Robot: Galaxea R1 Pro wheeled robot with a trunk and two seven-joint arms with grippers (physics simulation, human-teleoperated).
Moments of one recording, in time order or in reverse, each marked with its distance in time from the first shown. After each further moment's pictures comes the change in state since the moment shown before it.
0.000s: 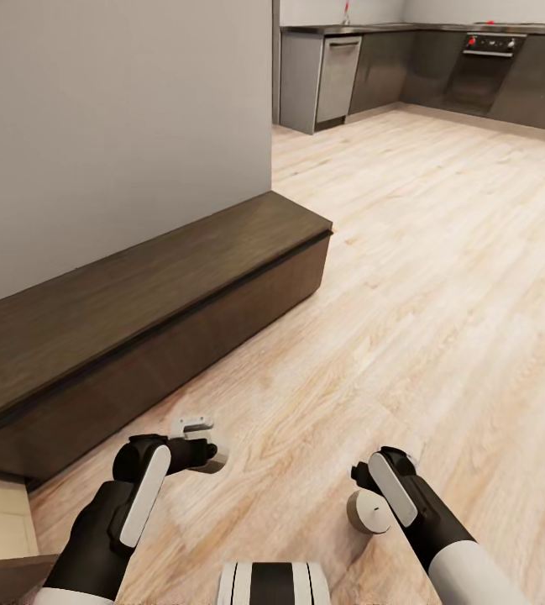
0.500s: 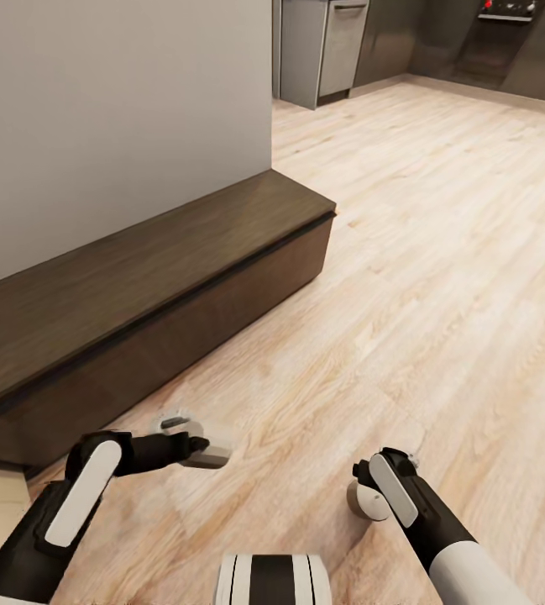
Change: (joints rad) left arm 0.005 0.244 -0.058 -0.063 0.546 0.000 -0.004; right arm 0.000 -0.003 0.001 0.008 0.000 -0.054 0.001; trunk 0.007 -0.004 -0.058
